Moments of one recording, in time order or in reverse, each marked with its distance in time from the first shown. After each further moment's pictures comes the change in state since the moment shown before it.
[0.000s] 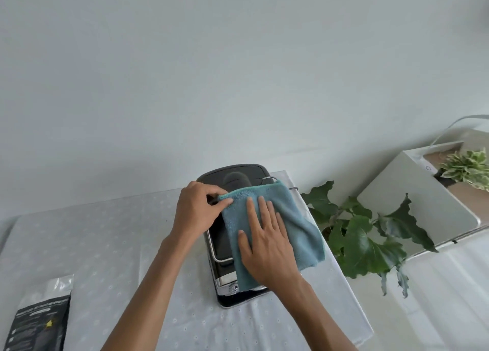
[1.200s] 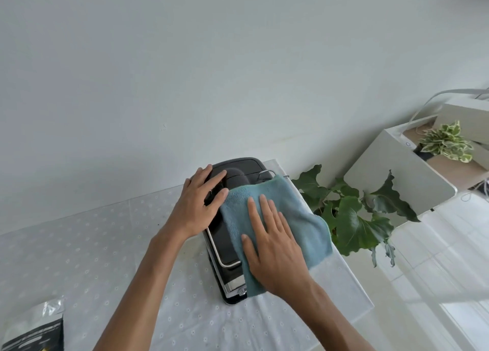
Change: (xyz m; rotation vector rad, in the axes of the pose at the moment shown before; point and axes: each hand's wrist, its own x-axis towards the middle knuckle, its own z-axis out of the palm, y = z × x) left_hand 0.021 -0.033 0.008 -0.026 -0.299 0.099; right_hand -0.013 -0.016 -0.011 -0.056 -0.029 0.056
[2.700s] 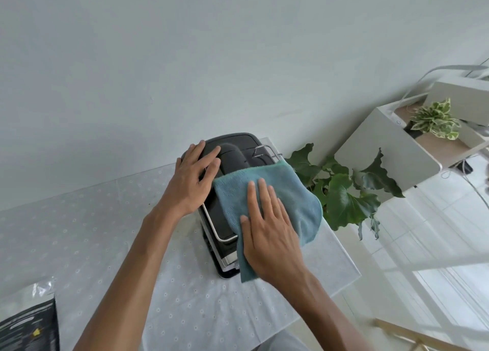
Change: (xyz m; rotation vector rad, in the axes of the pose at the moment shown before) left_hand -0.004 0.004 -0.002 -0.042 -0.026 -0.034; right_hand -0.016 -0.019 0.003 0.016 0.003 0.107
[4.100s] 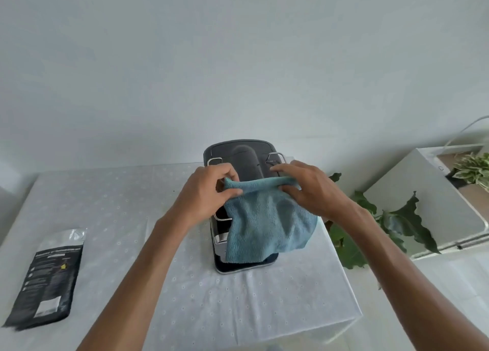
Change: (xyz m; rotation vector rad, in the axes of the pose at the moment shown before) left_hand -0.073 0.071 0.003 0.008 0.206 0.026; right_hand 0.082 0.097 -0.085 0.041 -0.070 -0.557
